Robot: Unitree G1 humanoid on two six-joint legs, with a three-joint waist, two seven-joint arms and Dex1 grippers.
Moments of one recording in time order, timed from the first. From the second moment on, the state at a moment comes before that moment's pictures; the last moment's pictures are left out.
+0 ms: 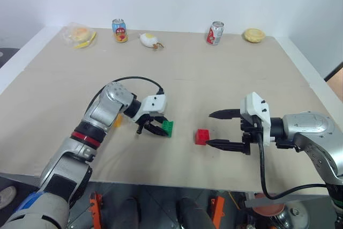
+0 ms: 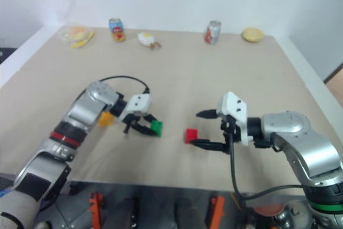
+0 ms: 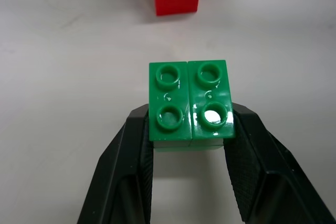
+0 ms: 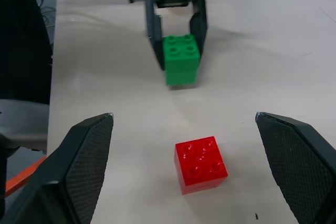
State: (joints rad) left arm -0.86 0.43 -0.36 0.30 0.04 0.27 -1.51; right arm -0.31 -0.93 -0.05 -0.43 0.58 0.65 1.07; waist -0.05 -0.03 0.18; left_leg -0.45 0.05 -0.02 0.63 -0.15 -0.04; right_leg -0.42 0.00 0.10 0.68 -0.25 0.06
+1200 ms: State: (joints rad) left arm -0.79 0.42 -0.44 0.14 -0.03 0.54 -1.35; right arm -0.29 -0.93 -0.05 -0.43 0.57 0.64 1.06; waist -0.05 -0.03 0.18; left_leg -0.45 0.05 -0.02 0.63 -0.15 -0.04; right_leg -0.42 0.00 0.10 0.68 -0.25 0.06
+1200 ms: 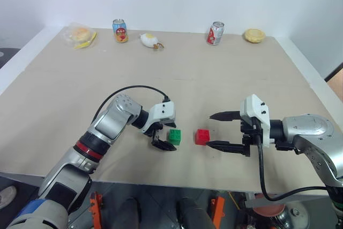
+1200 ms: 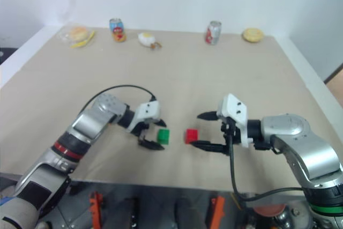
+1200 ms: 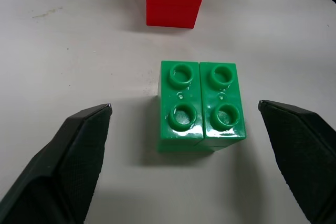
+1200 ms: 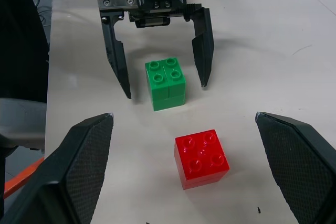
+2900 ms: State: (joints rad) left arm -1.04 0.72 -0.31 1.08 0.00 -0.12 -1.61; right arm -0.54 -0.74 0.06 -0.36 0.64 0.67 1.02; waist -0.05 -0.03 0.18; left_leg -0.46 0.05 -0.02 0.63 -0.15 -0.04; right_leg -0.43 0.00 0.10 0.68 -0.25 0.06
